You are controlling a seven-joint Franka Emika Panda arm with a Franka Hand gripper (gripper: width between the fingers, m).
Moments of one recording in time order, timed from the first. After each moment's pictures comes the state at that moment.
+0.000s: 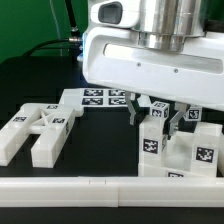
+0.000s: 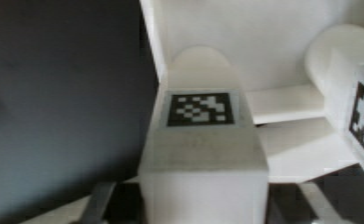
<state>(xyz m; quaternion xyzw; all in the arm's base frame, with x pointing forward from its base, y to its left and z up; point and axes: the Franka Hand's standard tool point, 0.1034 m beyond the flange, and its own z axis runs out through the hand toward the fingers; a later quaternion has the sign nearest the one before) 0.664 0.025 0.082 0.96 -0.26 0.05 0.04</state>
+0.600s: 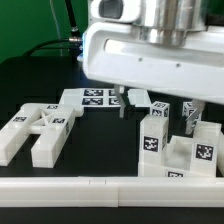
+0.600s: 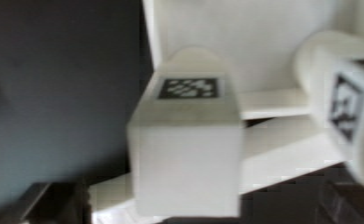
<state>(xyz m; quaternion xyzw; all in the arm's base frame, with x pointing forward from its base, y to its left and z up) 0.662 0.034 0.092 0.97 -0.24 0.06 0.03</state>
